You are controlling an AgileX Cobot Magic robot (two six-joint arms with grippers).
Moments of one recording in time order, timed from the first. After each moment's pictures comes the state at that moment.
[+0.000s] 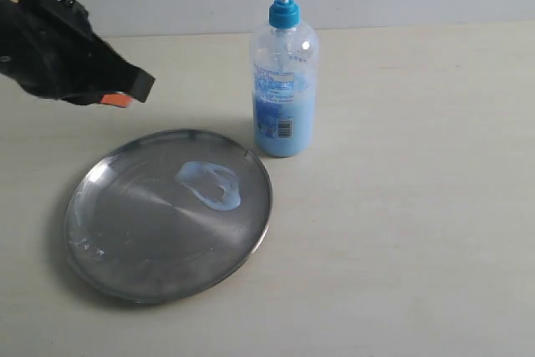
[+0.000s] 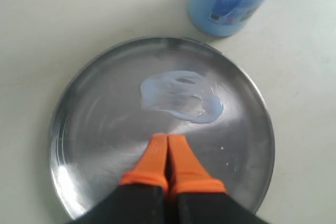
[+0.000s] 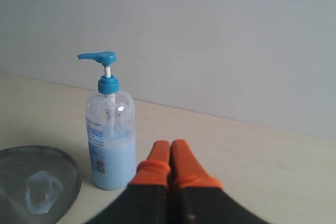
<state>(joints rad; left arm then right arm) -0.53 1.39 -1.04 -0.08 0.73 0.02 0.44 0.26 -0.43 -0.19 0.41 0.14</state>
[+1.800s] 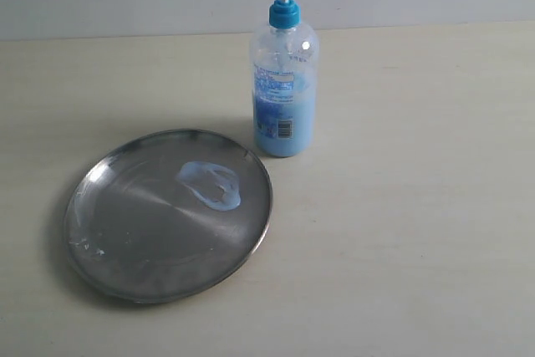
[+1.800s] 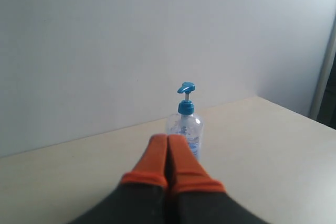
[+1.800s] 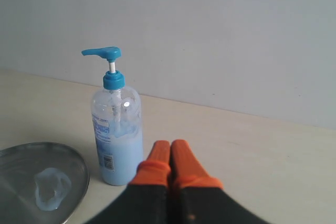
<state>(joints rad) -0.53 0.06 -0.62 -0.08 0.65 0.01 0.44 0.28 -0.43 -0.16 0.41 0.14</state>
